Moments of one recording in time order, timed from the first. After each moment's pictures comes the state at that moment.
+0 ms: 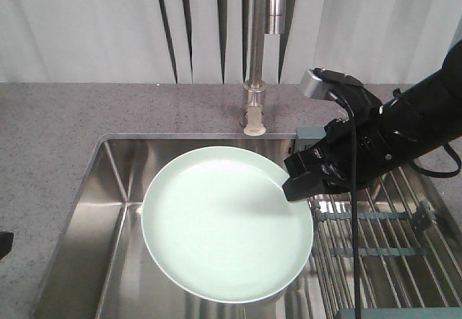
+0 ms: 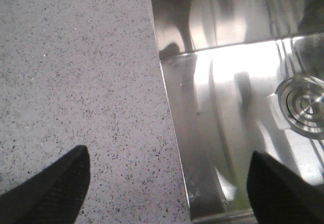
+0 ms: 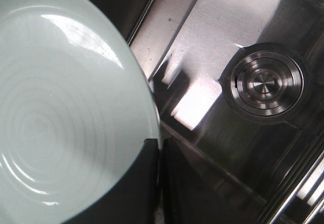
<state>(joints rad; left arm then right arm) -0.14 0.70 -0.66 -0.06 0.81 0.06 0.27 1.47 -1.21 0.64 1.11 -0.39</state>
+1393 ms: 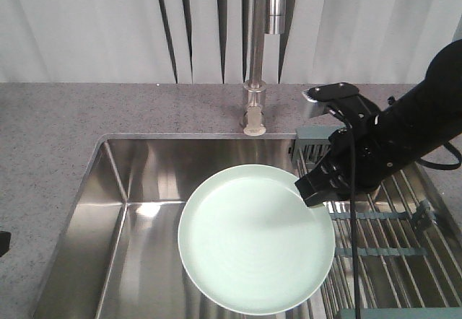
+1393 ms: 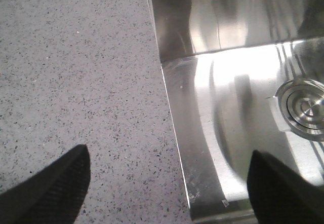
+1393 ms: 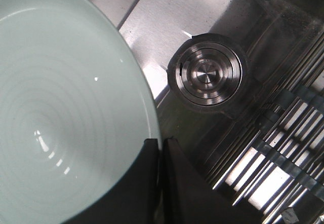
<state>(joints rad) -0.13 0.68 -0.66 -0.06 0.81 0.06 0.27 1.52 -1.21 0.46 1.07 -0.46</state>
